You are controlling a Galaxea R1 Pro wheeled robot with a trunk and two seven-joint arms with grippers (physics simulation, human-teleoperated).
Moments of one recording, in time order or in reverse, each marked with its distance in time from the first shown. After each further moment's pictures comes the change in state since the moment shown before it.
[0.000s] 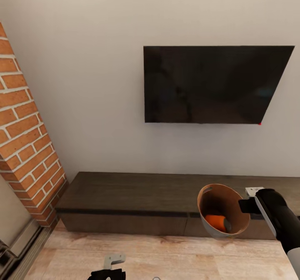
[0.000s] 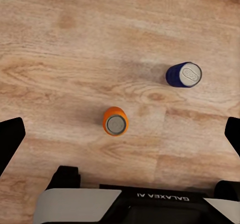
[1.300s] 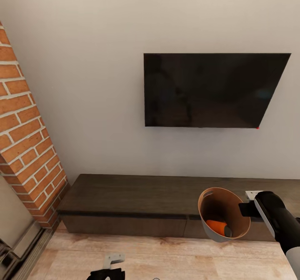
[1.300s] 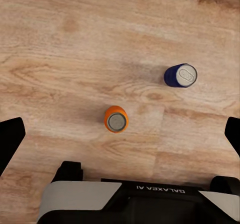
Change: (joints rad) left arm 0.000 0.004 0.000 -0.004 0.001 -0.001 0.001; right arm -0.007 0.003 0.003 0.068 0.004 -0.023 -0.009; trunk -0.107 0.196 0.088
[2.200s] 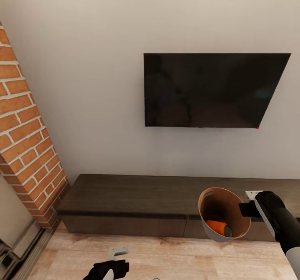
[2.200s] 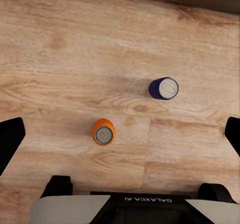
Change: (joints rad) left arm 0.001 -0.002 -0.007 -0.097 0.000 0.043 0.002; right arm 0.000 0.000 0.000 0.000 -0.001 0.000 0.000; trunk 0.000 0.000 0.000
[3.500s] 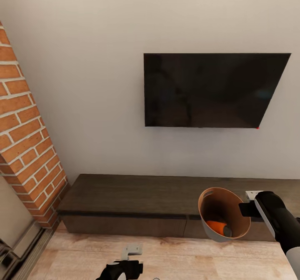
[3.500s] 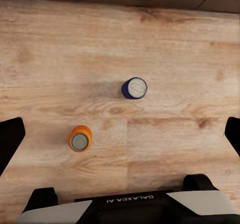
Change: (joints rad) left arm 0.020 -0.042 -0.113 -0.079 0.000 0.017 0.011; right arm 0.000 -0.001 -0.001 0.000 0.000 0.000 0.000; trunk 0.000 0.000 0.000
